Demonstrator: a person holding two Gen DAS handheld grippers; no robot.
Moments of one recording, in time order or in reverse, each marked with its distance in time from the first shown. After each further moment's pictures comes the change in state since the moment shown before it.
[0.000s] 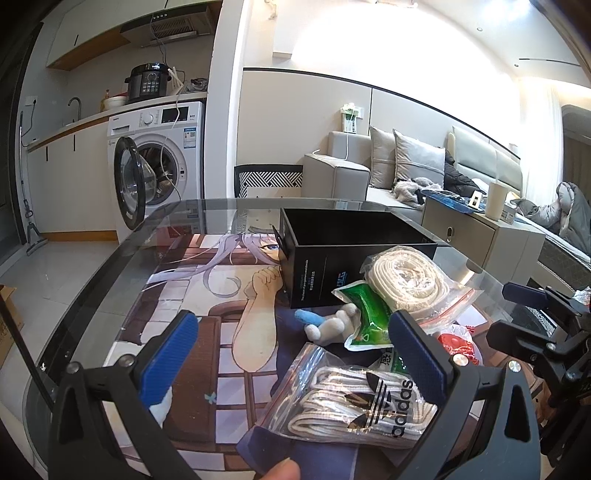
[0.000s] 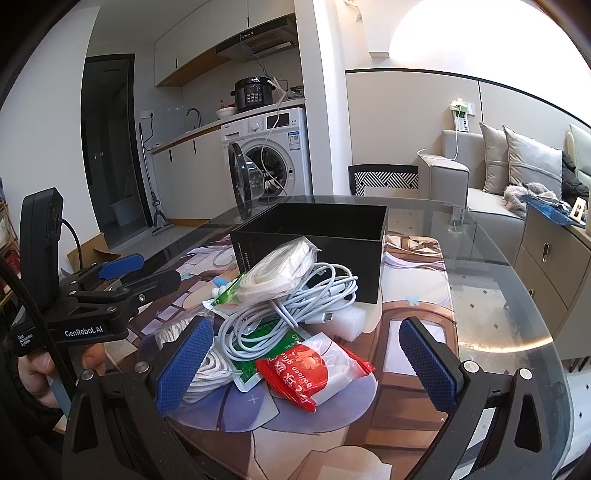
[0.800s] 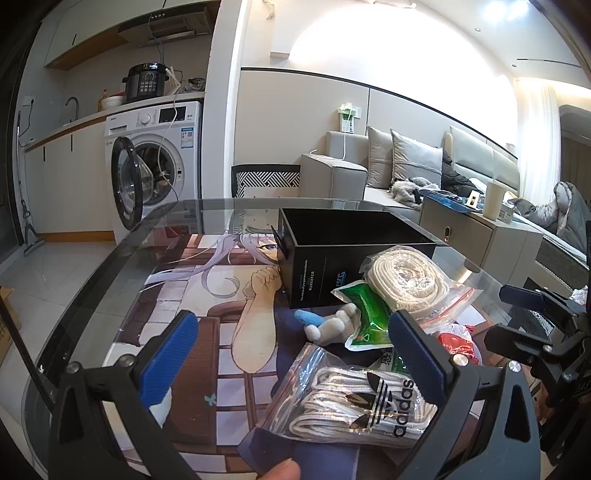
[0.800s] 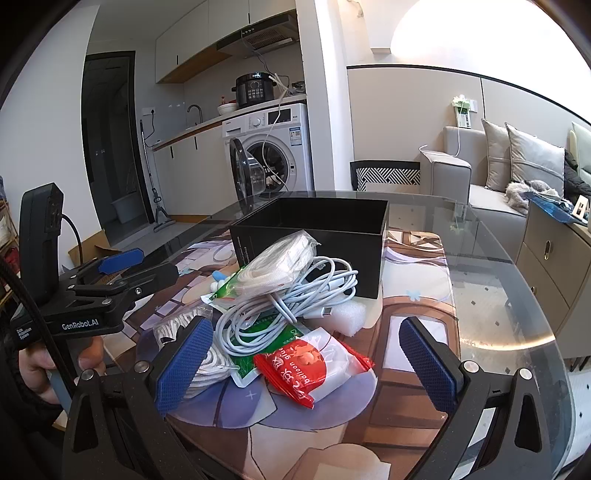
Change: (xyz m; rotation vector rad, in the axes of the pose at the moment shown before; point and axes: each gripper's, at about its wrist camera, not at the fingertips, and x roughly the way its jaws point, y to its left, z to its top) left arm 0.001 0.002 -0.002 0.005 -0.001 -0.022; right arm 0.003 -0.002 -0.003 -0.001 0.012 0.007
